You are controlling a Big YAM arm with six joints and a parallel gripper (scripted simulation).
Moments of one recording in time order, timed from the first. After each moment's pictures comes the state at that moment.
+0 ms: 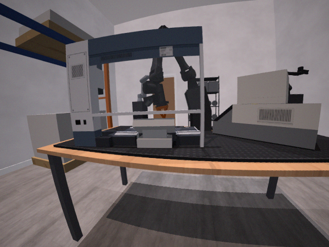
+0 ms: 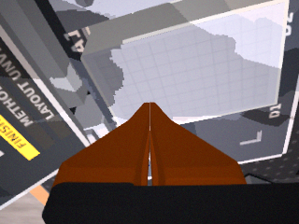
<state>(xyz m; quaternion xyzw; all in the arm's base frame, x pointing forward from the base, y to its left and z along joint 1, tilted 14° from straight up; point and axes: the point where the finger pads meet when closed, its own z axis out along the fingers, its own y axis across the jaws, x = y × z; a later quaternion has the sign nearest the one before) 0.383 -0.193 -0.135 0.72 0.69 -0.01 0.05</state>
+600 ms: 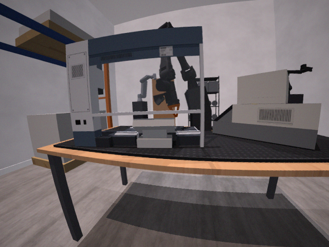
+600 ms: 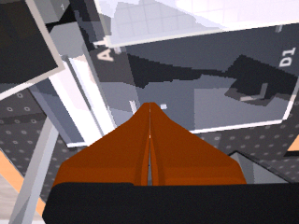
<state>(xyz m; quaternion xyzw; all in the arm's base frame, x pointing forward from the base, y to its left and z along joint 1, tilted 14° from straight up) 0.381 -0.119 -0.146 0.67 0.74 -0.02 0.03</state>
